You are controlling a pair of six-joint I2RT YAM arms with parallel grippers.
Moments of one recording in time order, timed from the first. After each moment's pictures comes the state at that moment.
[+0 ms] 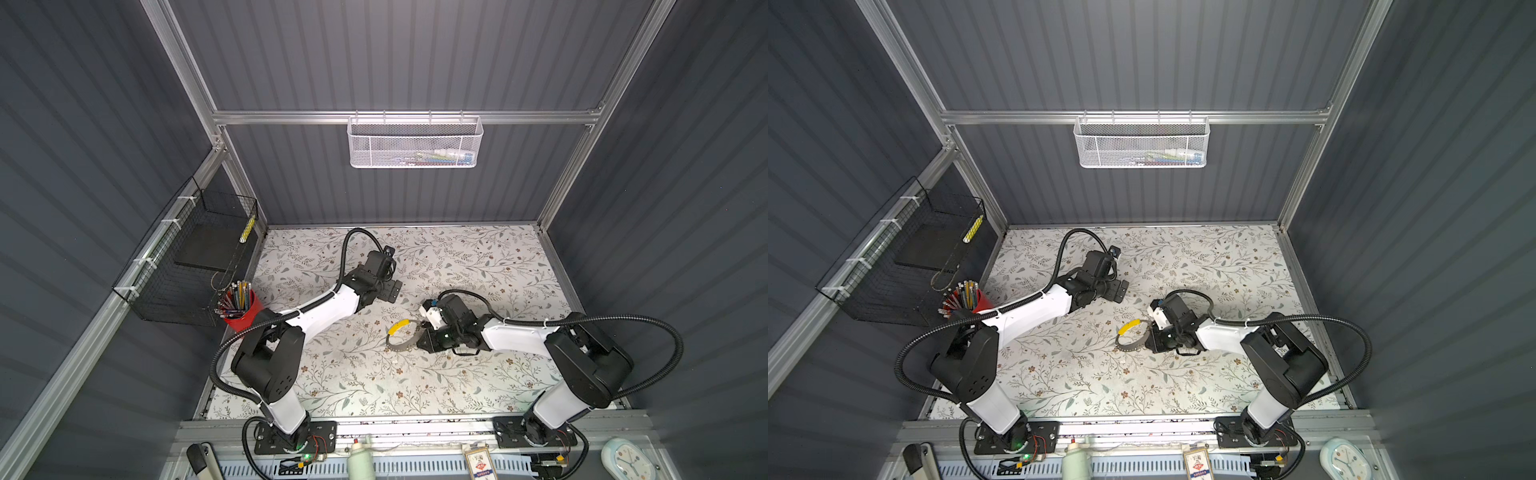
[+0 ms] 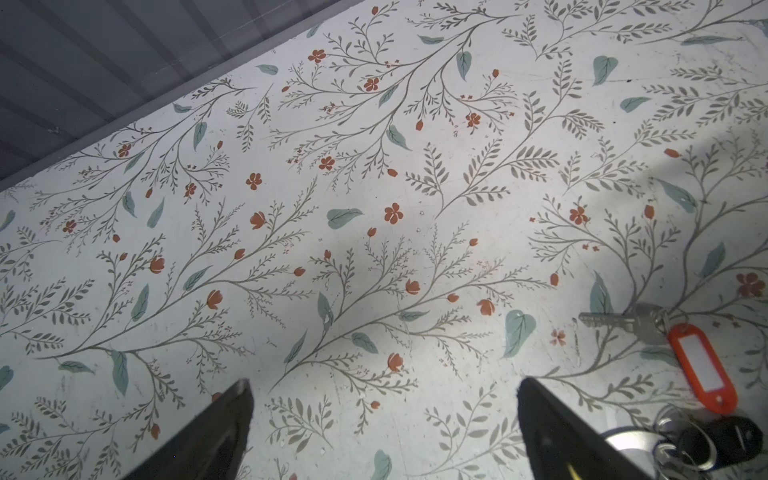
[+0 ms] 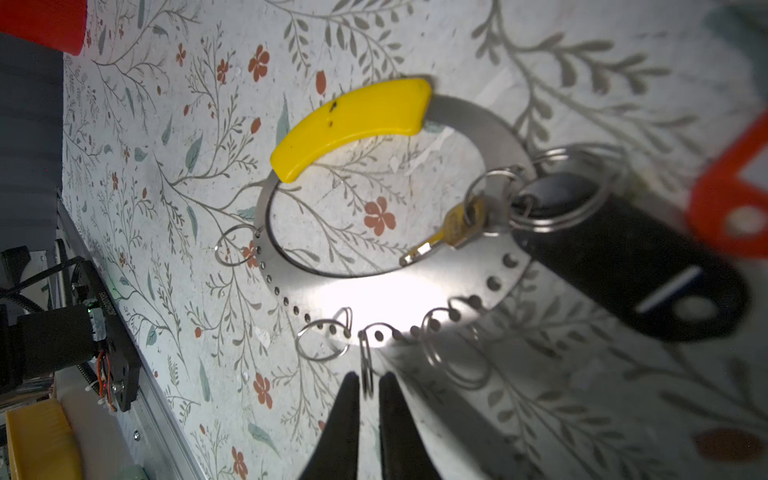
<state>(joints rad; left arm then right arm) -0.62 1.69 1.17 -0.30 -0.24 -0.02 0.69 1.62 0.71 -0.07 -0.41 0.47</state>
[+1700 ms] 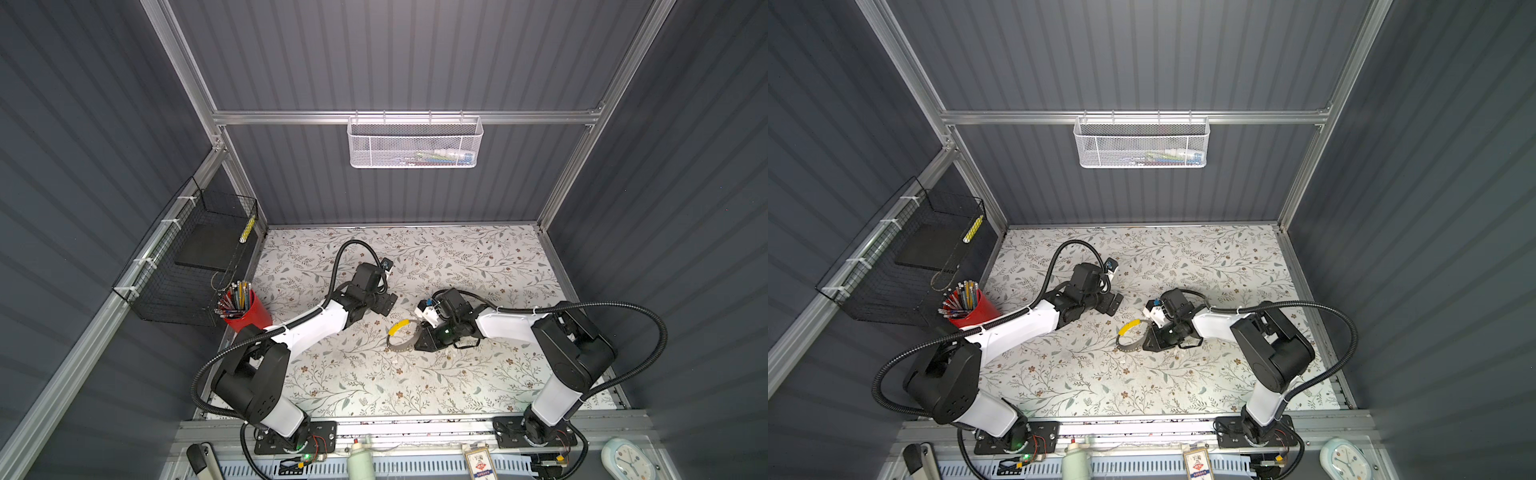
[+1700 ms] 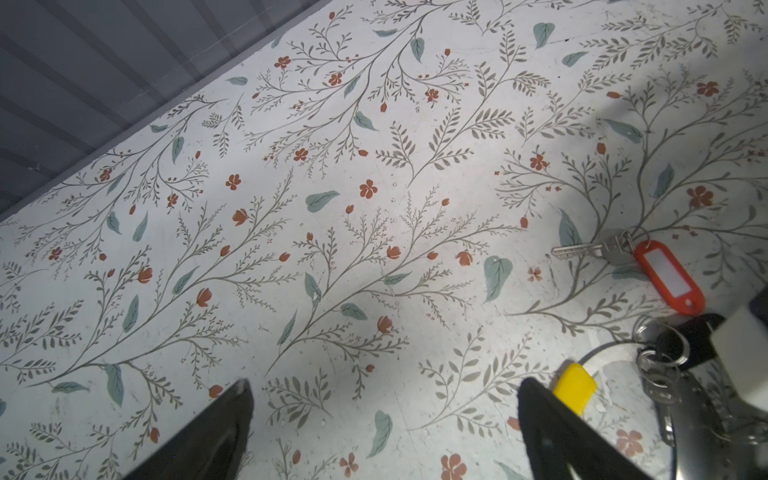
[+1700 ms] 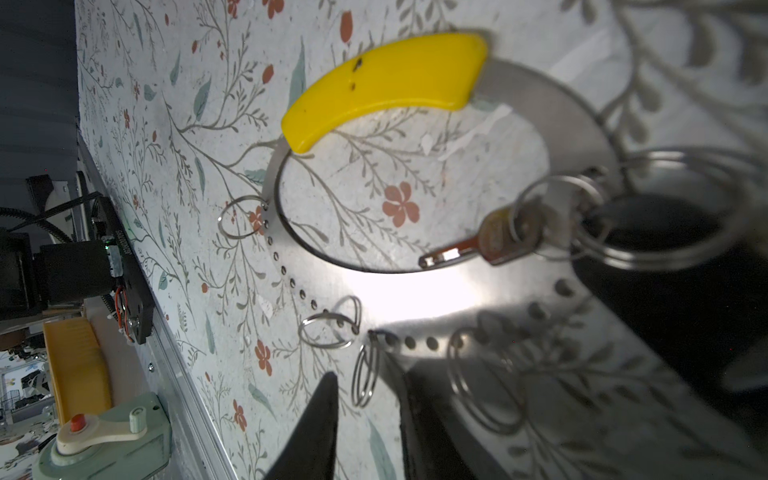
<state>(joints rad) -0.61 1.55 0.97 -0.17 -0.16 0.11 0.63 1.72 0.80 -0.20 -0.59 0.28</state>
